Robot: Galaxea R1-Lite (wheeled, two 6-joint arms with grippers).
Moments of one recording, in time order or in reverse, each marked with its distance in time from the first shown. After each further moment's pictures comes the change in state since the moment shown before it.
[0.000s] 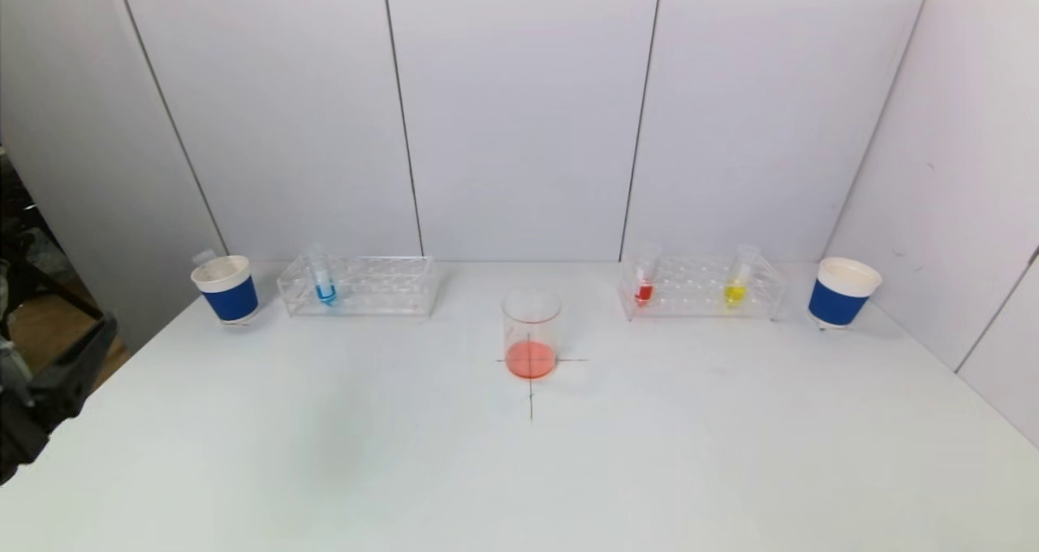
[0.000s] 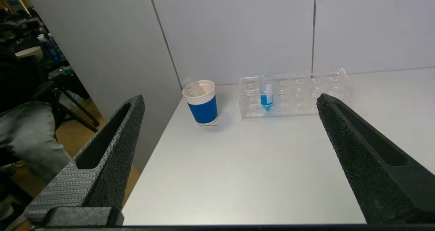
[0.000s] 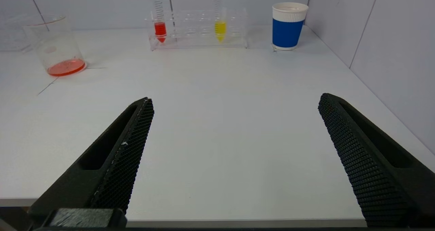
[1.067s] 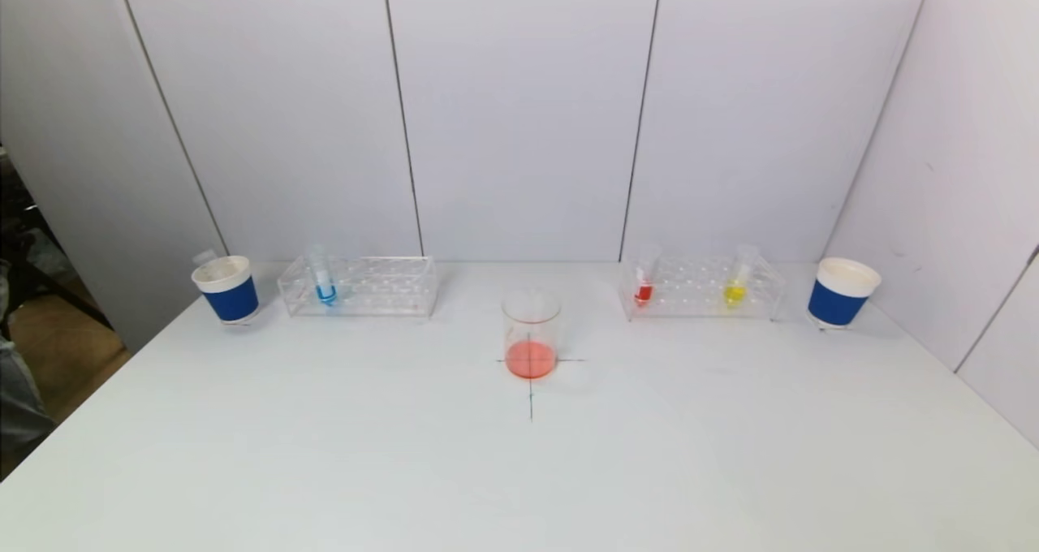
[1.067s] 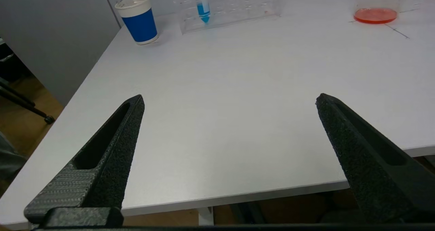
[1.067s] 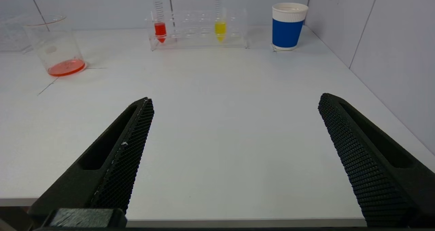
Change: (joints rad) left arm 0.007 -0.799 0.196 0.754 -0.203 -0.063; right arm 0.000 0.000 0.000 0.000 0.000 -0.001
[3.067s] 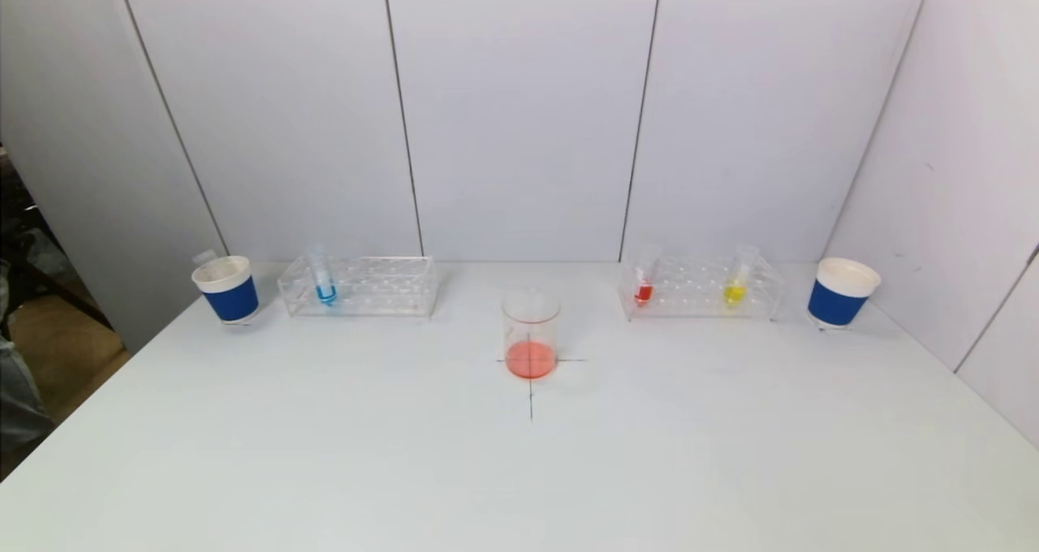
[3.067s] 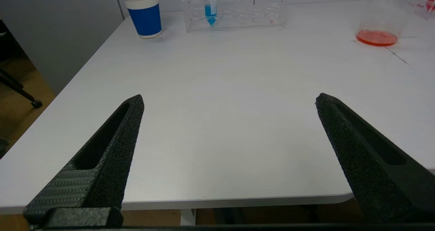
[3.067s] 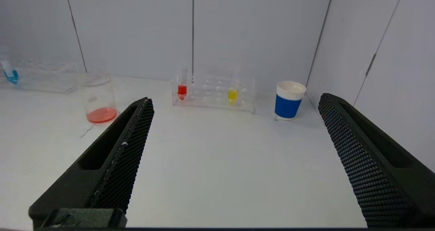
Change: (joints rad) left arm 0.000 -0.002 0.016 -0.033 0.041 -0.102; right arm 0.006 0.249 -0.455 0.080 0.084 -0.077
